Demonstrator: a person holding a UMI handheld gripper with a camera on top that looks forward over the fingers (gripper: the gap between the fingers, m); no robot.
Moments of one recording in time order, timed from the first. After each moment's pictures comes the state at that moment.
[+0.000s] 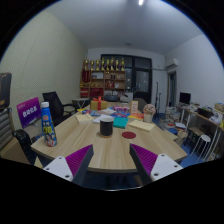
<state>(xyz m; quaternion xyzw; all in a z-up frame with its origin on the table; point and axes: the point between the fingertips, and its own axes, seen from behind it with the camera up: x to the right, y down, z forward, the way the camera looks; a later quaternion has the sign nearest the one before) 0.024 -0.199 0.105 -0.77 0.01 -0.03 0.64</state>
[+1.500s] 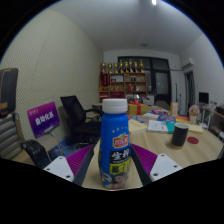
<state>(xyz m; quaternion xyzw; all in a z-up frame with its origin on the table) -0.289 -0.022 0.086 -0.75 -0.04 0.05 0.65</state>
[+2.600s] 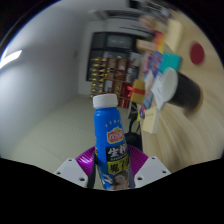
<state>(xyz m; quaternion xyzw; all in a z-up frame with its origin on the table) -0.175 0.060 0.186 -0.59 0.29 0.58 0.49</state>
